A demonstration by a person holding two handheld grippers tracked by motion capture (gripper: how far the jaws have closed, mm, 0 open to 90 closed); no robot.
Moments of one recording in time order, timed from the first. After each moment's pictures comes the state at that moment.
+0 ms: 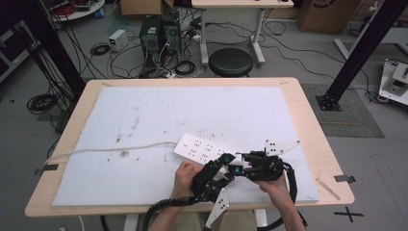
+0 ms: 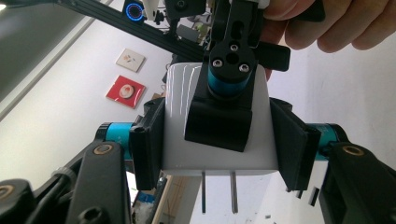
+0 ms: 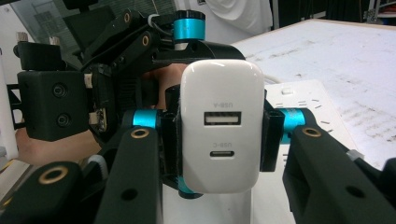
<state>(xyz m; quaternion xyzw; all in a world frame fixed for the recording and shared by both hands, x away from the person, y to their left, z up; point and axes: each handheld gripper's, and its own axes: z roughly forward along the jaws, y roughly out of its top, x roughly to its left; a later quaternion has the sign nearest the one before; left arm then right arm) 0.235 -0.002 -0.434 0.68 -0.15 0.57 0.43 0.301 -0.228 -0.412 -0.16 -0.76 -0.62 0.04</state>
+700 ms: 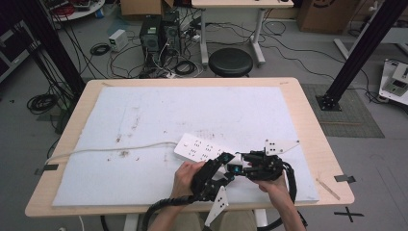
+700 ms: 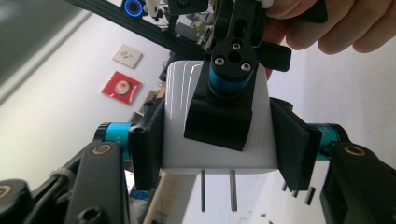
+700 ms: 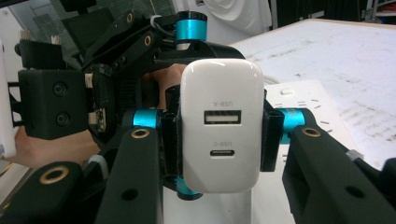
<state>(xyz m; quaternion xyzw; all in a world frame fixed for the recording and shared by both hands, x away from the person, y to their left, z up) 0.239 -0.001 -0.432 0.69 -0.13 0.56 0.44 0.302 -0.228 -0.412 -0.16 -0.76 -0.62 0.04</state>
